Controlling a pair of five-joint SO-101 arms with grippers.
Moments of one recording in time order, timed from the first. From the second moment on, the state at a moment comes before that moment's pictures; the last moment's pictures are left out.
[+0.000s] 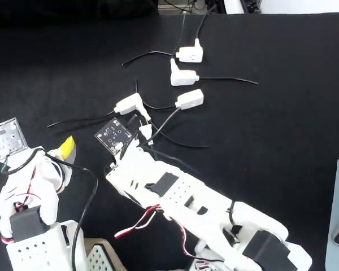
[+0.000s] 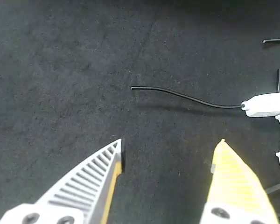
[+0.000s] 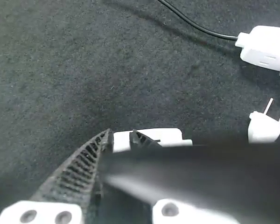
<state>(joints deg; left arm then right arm) -23.3 -86.2 67.5 65.8 4.9 -50.1 -22.8 62.4 16.0 -2.2</state>
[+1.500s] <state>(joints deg) -23.3 -86.2 67.5 65.8 4.9 -48.4 -7.8 53.6 16.4 7.5</state>
